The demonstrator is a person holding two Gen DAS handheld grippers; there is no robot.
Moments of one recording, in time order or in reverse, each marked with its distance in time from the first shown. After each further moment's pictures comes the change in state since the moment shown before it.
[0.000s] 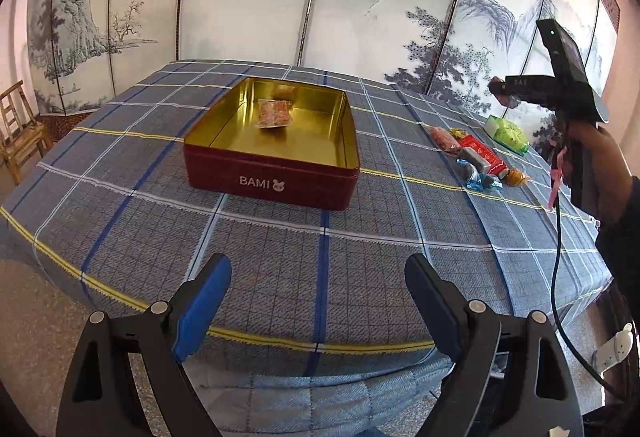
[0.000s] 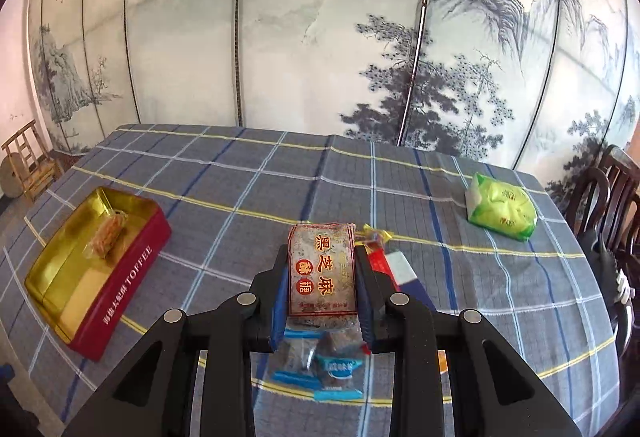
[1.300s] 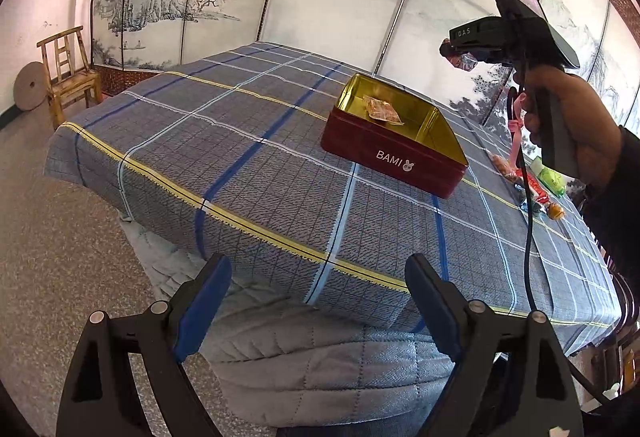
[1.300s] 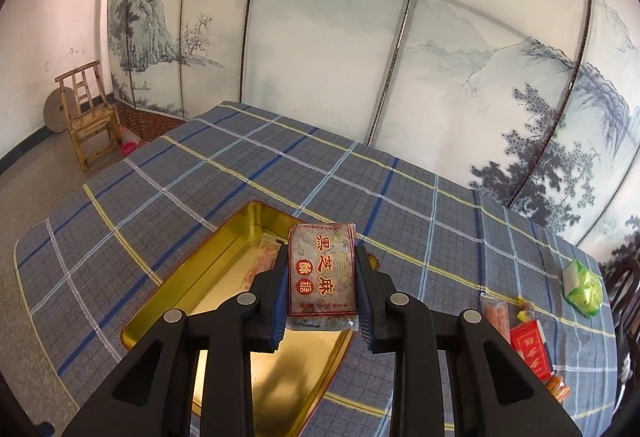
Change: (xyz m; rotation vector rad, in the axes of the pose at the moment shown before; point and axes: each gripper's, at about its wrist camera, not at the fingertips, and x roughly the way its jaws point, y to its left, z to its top) left arm -0.043 0.097 -0.048 -0.210 -0.038 0.100; right arm 0.002 0.259 0.034 -0.254 -0.013 0.152
